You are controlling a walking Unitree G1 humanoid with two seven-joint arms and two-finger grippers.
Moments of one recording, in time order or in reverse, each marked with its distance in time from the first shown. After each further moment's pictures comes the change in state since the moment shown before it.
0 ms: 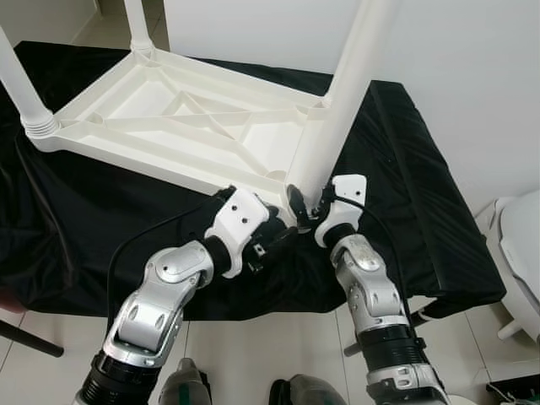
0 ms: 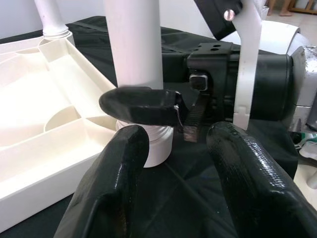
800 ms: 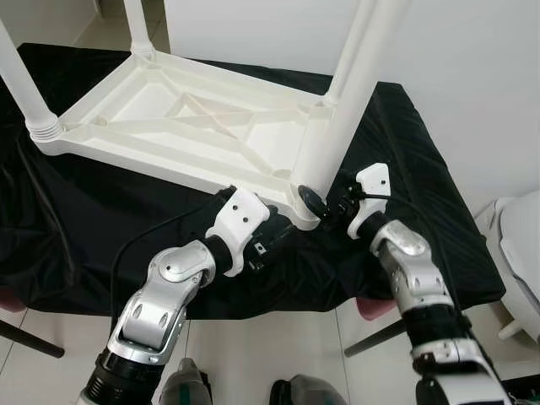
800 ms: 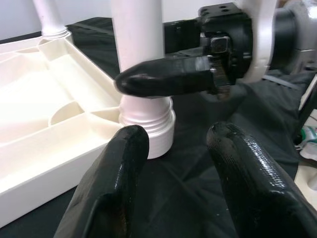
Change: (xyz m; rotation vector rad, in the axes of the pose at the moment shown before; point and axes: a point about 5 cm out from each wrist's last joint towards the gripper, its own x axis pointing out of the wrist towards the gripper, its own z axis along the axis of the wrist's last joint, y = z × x) left arm 0.004 0.001 -0.002 -0.004 -0.005 0.003; right arm 0.010 -0.040 0.018 -0.158 -0.006 0.383
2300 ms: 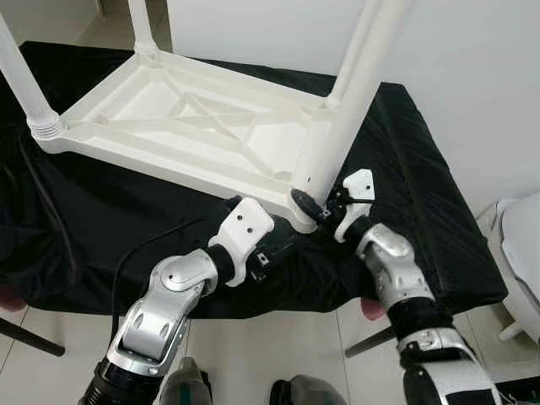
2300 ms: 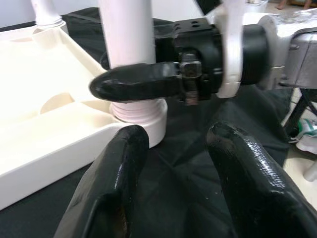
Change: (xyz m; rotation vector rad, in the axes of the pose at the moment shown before) left arm -0.003 -0.011 -0.004 -0.001 0.029 -0.027; right arm 0.010 0.015 -0.019 0.068 -0.017 -0.101
